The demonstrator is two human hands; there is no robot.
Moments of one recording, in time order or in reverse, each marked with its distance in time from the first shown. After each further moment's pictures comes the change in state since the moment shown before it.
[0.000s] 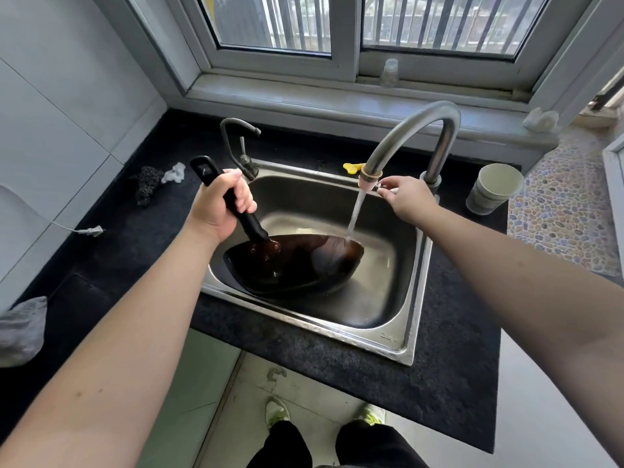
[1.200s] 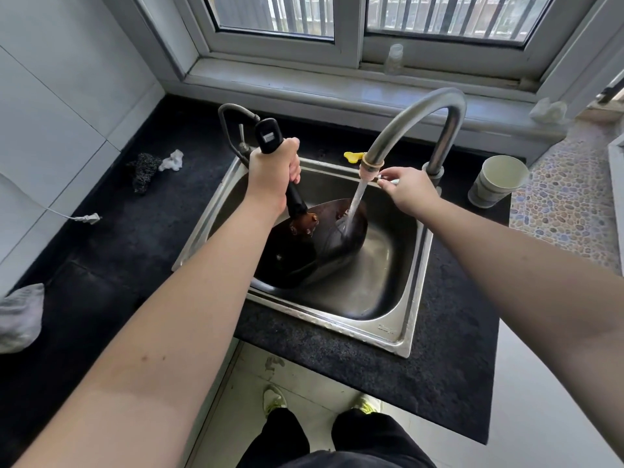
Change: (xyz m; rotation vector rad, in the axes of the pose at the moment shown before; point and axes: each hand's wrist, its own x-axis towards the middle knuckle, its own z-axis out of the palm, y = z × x) left_hand 0.023 -0.011 0.089 0.115 0.242 0.022; right_hand 0.000 0.000 0.000 -0.011 -0.005 -0.026
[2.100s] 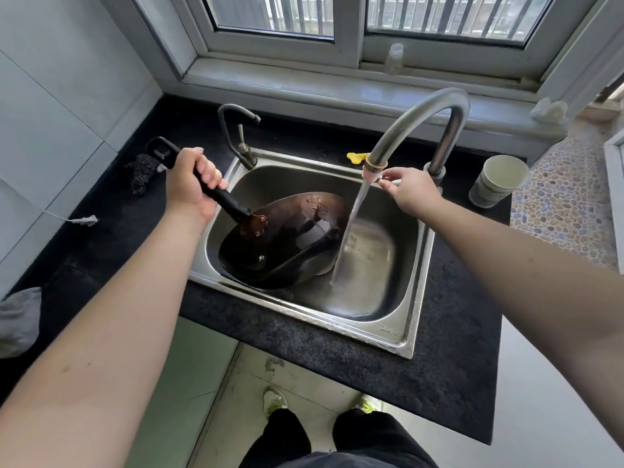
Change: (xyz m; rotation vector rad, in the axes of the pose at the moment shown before) left_hand 0.019 0.007 -0.117 -0.313 0.108 -0.039; right_hand -0.003 -0.002 -0.002 0.000 0.005 0.005
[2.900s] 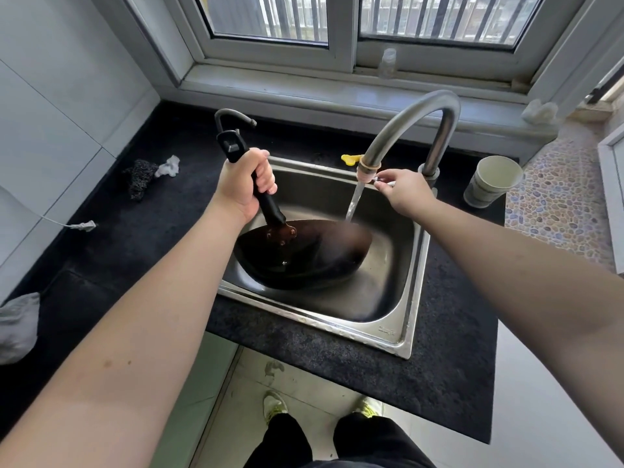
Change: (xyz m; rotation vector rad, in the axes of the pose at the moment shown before) left_hand -0.016 -0.029 0.060 0.209 -0.285 -0.035; right_hand 0.003 0.003 0.004 0.018 0.003 0.001
